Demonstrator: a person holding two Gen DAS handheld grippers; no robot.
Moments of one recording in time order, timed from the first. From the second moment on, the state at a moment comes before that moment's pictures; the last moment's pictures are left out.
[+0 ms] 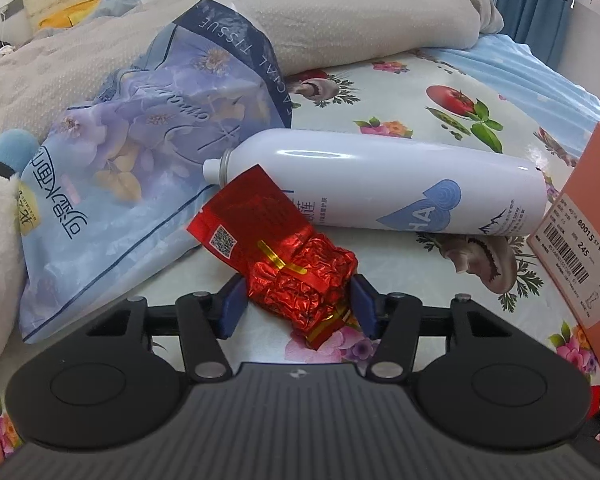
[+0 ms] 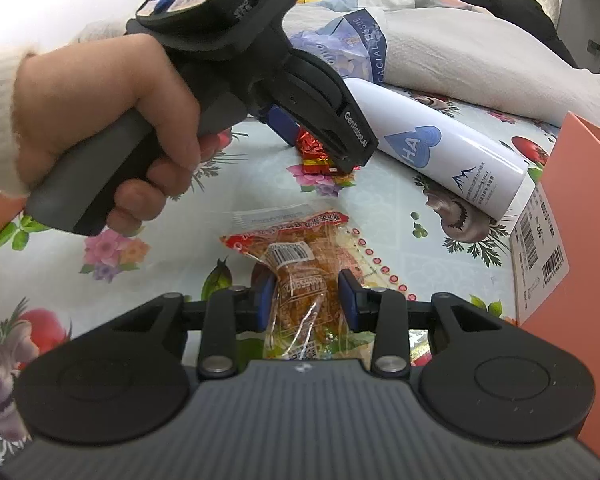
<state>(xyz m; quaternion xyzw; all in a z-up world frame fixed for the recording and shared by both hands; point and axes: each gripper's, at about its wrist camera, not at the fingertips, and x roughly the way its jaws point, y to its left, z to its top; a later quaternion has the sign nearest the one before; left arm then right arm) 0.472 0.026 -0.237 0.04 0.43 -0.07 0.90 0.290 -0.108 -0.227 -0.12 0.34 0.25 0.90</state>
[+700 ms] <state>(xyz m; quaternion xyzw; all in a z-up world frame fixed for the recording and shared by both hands) 0.391 0.059 -0.223 -0.01 0.43 -0.05 0.90 0.255 -0.115 -0.213 -0.13 0.36 0.24 0.89</state>
